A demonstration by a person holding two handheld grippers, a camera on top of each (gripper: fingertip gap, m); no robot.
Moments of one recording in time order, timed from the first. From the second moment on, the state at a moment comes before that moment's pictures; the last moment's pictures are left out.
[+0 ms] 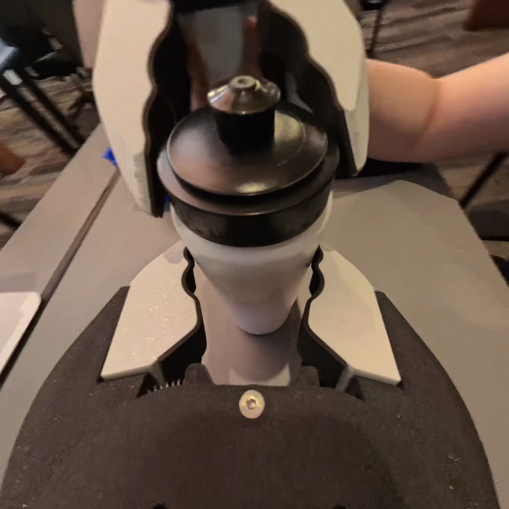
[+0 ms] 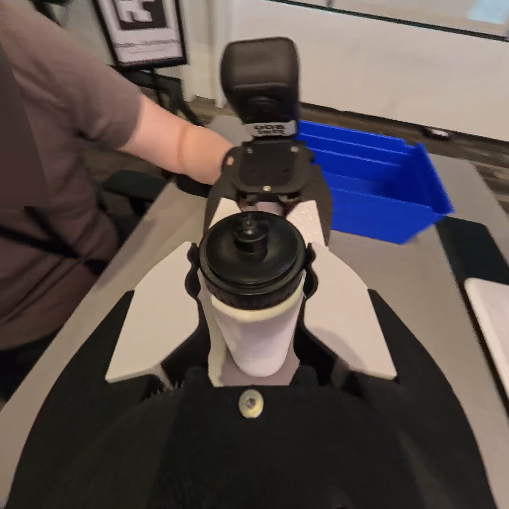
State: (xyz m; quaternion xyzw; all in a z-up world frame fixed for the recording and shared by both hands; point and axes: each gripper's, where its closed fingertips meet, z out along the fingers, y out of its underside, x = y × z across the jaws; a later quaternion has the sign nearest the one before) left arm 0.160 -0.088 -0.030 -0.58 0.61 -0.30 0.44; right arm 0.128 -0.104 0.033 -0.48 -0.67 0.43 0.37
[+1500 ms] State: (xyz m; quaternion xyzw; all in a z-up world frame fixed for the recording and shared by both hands) left arm 0.149 -0.068 -0.030 -0.63 0.55 -0.35 0.43; right arm 0.128 -0.064 0.041 -0.55 -0.57 0.46 0.40
